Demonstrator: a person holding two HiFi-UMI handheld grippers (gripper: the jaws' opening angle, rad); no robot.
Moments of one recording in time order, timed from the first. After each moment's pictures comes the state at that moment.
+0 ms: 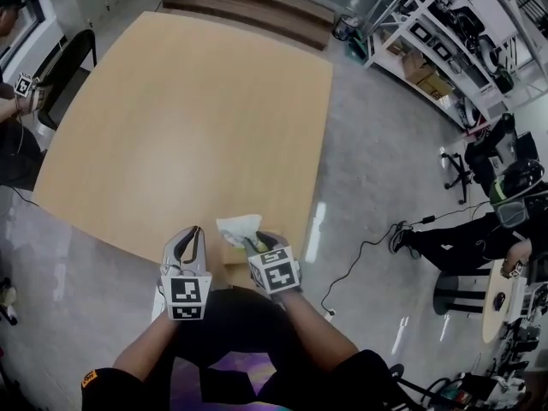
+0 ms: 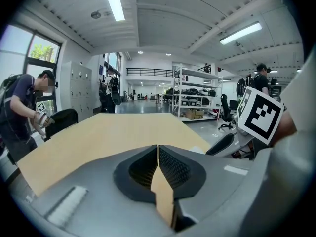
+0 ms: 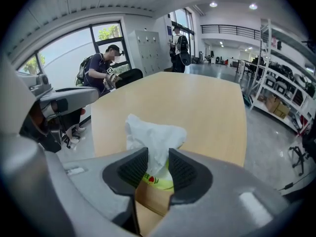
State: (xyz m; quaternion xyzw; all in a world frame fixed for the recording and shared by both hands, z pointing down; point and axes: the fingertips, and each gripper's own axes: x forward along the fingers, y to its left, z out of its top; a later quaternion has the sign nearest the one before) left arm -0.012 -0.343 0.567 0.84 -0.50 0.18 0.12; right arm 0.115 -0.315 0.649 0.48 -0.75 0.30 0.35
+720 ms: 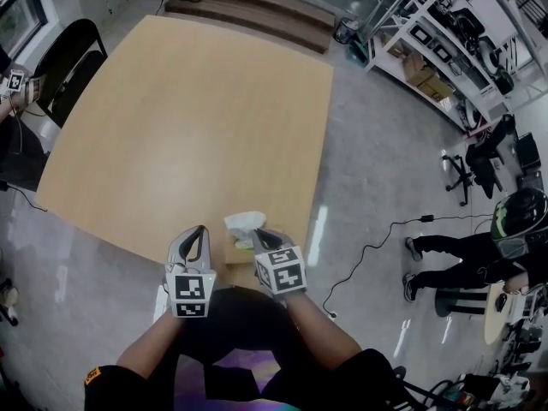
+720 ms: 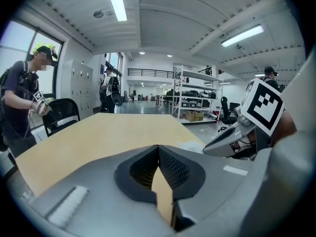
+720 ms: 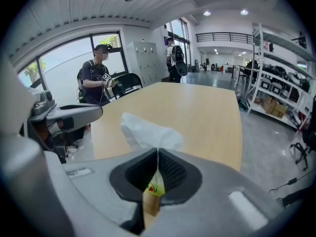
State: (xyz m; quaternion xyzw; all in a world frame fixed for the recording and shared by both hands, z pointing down) left arm -0.005 -0.351 0.564 0.84 -0.50 0.17 0.13; right arm 0.121 -0.334 0.618 0.50 -0.76 0.28 0.30
